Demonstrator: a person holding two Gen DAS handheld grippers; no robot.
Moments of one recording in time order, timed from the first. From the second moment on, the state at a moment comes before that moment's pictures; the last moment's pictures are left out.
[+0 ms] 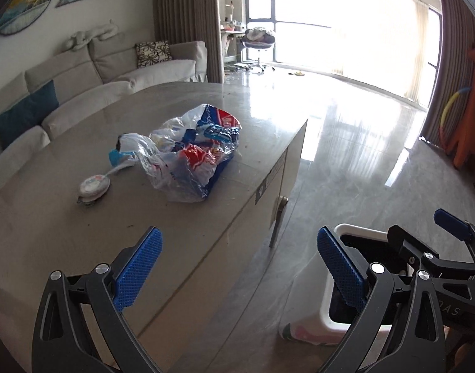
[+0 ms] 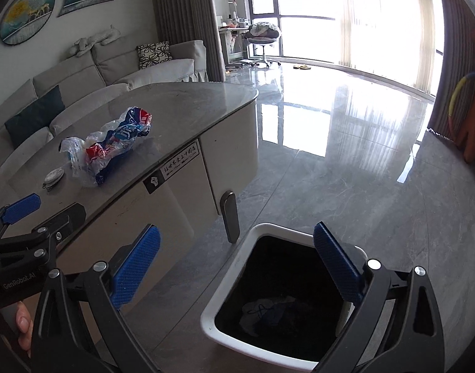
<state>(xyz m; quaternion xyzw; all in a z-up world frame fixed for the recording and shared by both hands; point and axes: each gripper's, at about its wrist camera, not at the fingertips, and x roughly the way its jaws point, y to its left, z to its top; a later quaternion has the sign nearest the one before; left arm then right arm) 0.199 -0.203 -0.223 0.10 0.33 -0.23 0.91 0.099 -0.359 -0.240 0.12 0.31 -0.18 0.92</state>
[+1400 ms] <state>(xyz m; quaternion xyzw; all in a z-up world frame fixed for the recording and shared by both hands) 0.376 -0.028 -0.230 0.08 0.36 -0.08 0.93 0.399 -0.191 -0.232 0.10 0.38 -0.07 0.92</state>
